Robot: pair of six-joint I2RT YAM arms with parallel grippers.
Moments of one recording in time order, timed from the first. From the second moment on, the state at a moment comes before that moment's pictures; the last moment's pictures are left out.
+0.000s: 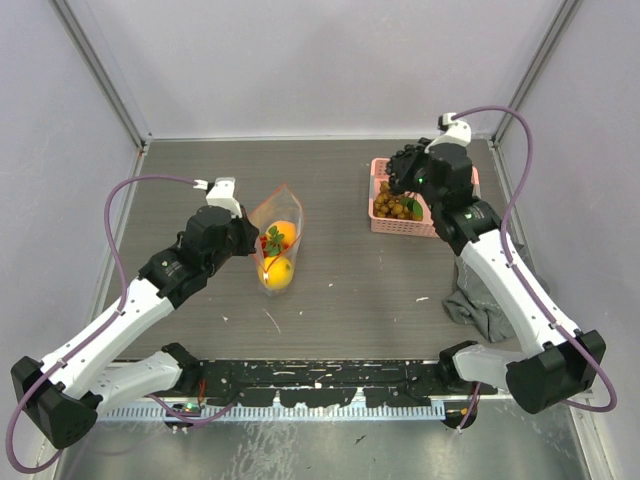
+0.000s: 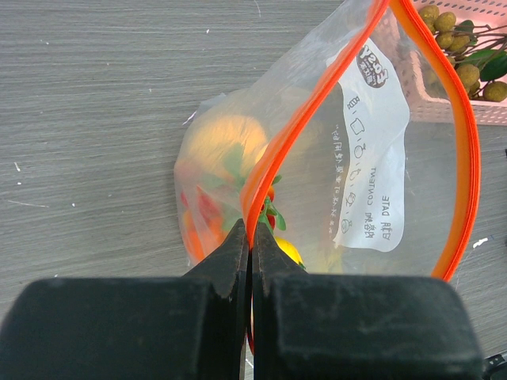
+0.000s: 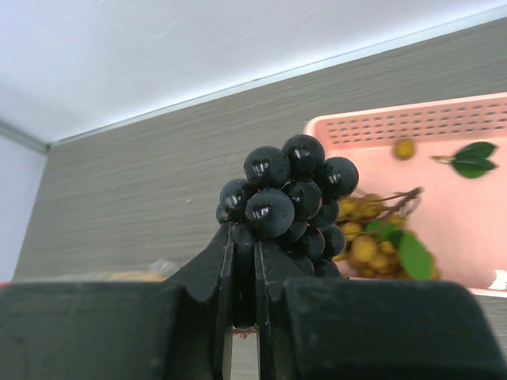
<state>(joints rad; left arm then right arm) -0.65 0.97 0.92 -0.41 -0.28 -0.45 0.37 1.20 1.21 -0.26 0.21 0.50</state>
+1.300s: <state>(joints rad) -0.64 0.98 0.92 -0.40 -0.28 -0.46 0.95 1.34 1.25 0.09 0.10 0.48</state>
